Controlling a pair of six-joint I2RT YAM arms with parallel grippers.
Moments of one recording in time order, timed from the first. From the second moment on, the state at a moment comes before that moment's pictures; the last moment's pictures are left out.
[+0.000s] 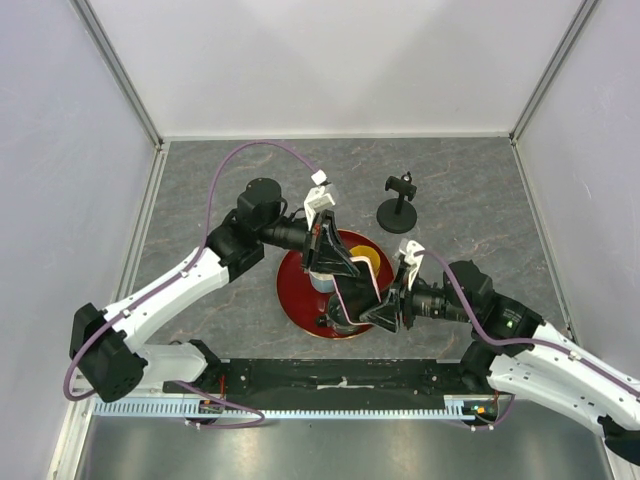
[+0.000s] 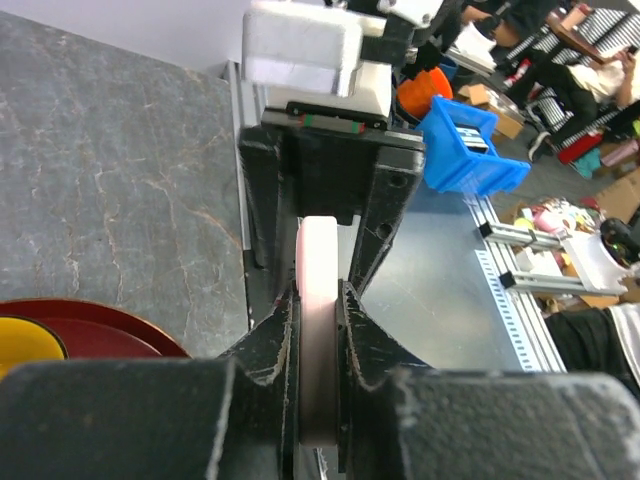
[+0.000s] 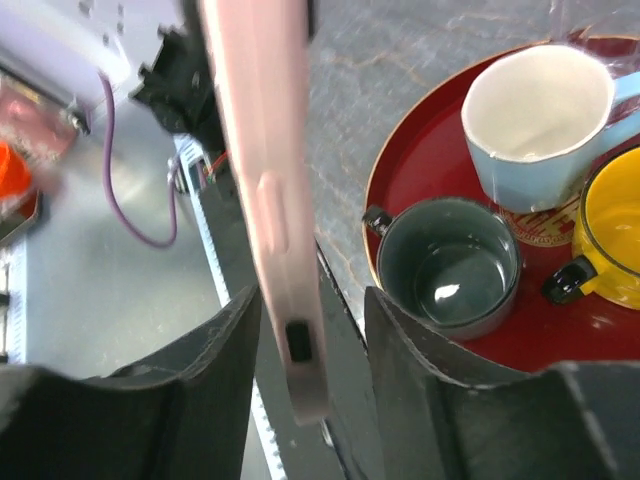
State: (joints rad) left arm -0.72 1.26 1.05 0.06 1.11 -0.34; right arm 0.92 0.60 0.61 -0.32 -0.39 0.37
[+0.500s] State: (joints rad) left arm -0.71 1.20 1.05 -0.10 0.67 -0.32; right arm 0.92 0.59 0.77 -0.62 0.29 0.59
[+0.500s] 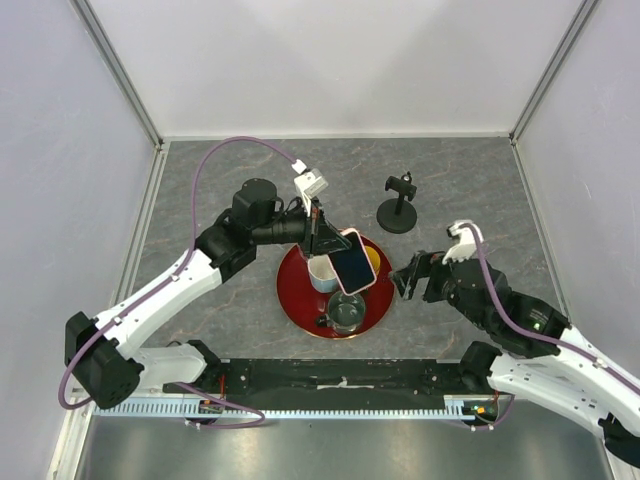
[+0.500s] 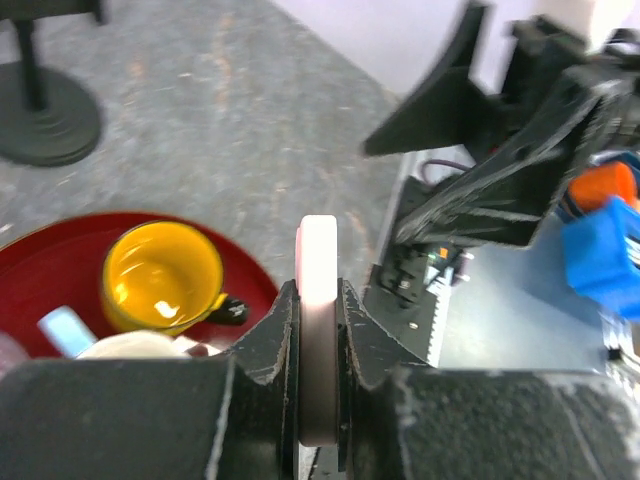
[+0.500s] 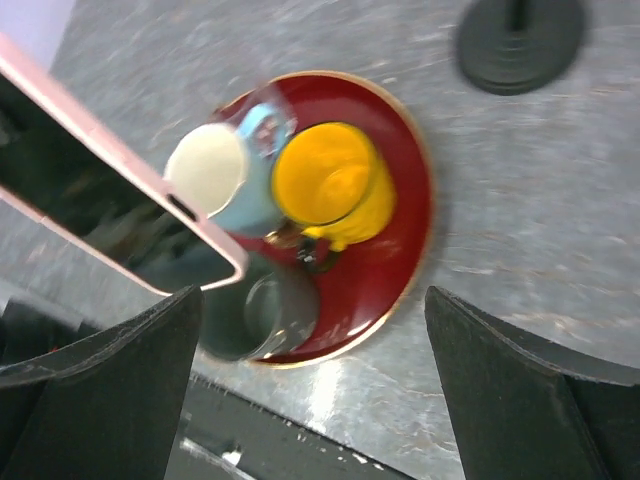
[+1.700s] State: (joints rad) left arm -0.63 1.18 1.06 -0.18 0.43 -0.34; right arm 0.42 1.47 1.25 -0.54 0.44 0.36
